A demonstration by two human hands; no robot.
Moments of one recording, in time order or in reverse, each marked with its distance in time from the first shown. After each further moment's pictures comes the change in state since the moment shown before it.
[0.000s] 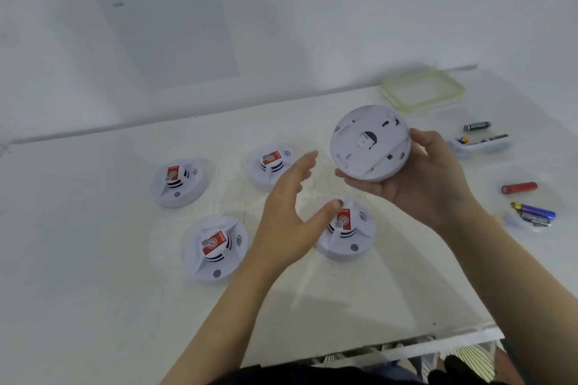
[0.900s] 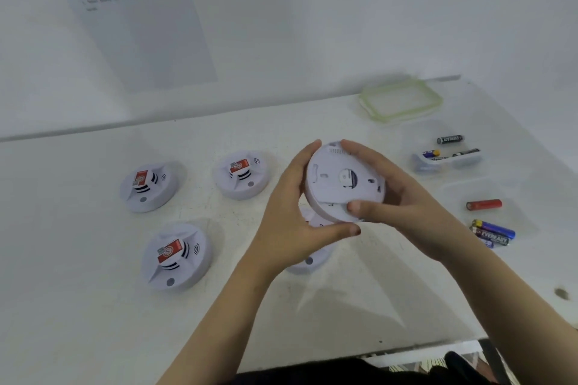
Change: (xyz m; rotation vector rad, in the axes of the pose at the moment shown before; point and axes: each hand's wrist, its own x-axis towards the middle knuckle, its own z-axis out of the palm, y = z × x) left_hand 0.023 0.037 0.050 -0.135 -0.065 0.034; right_hand -0.037 -0.023 -0.029 -0.629 -0.111 -0.146
